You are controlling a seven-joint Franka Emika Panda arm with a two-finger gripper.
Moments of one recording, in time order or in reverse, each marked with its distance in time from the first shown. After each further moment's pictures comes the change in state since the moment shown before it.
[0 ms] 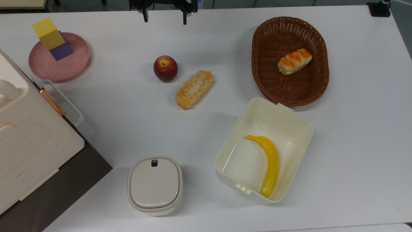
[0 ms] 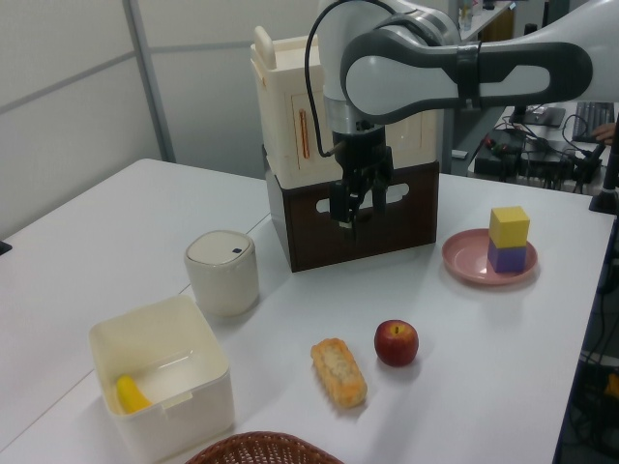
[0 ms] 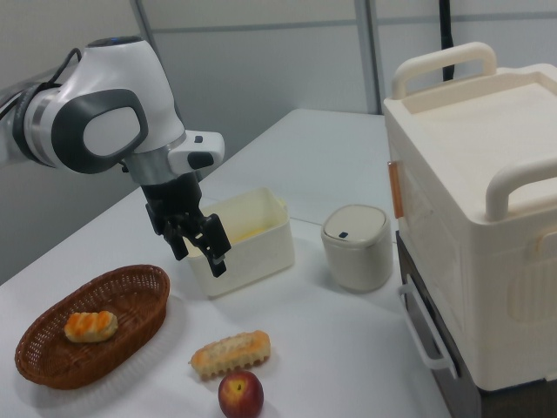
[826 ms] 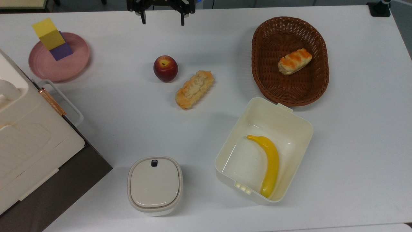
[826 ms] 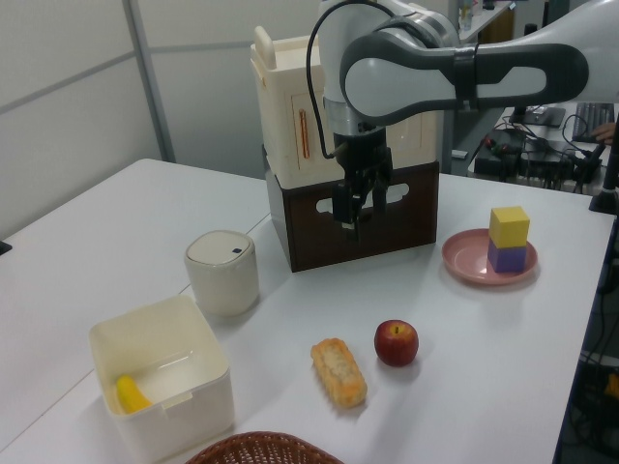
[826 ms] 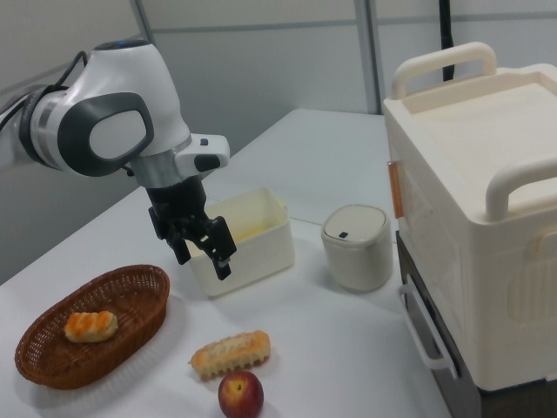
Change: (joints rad) arm -0.002 0.008 -0.008 -0.001 0.000 0.000 -0.052
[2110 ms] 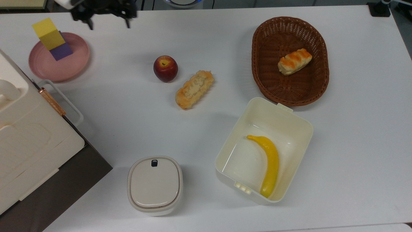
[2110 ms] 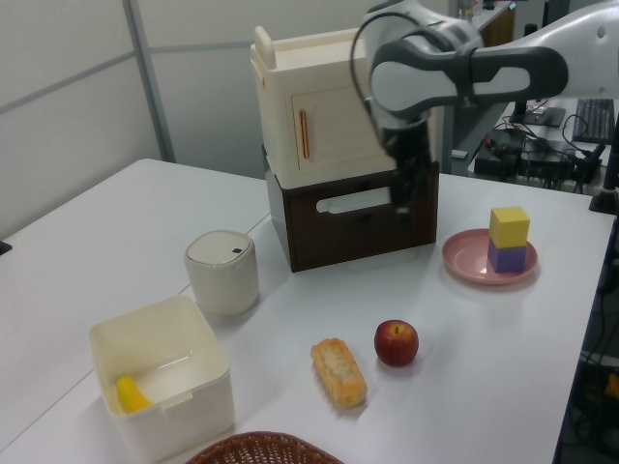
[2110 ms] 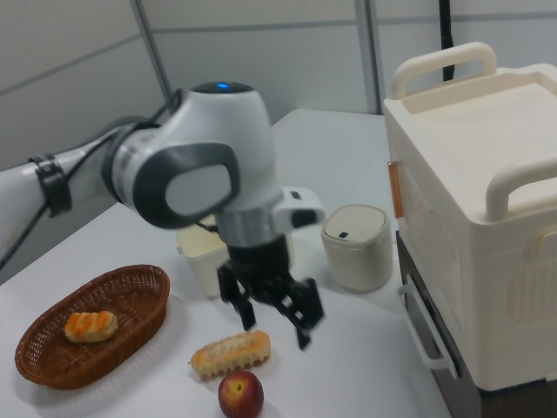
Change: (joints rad) arm -0.250 0.060 -0.018 -0.018 -0.036 0.000 -0.364
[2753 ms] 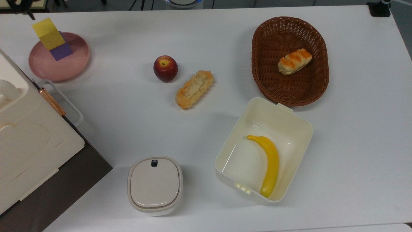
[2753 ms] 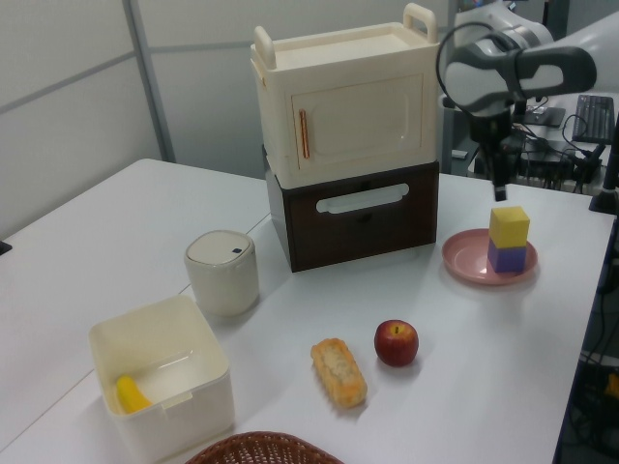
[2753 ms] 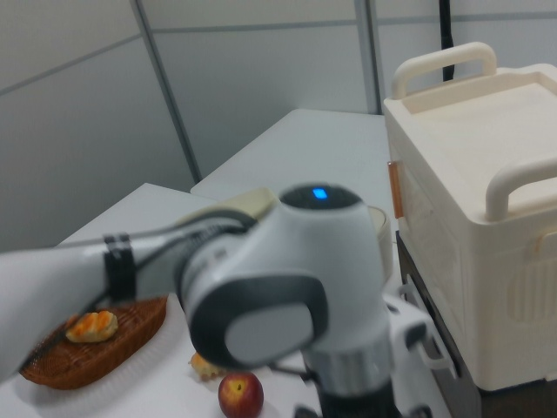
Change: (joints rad) arm -0.326 0.017 -0.004 -0.098 -0.097 0.152 -0.695
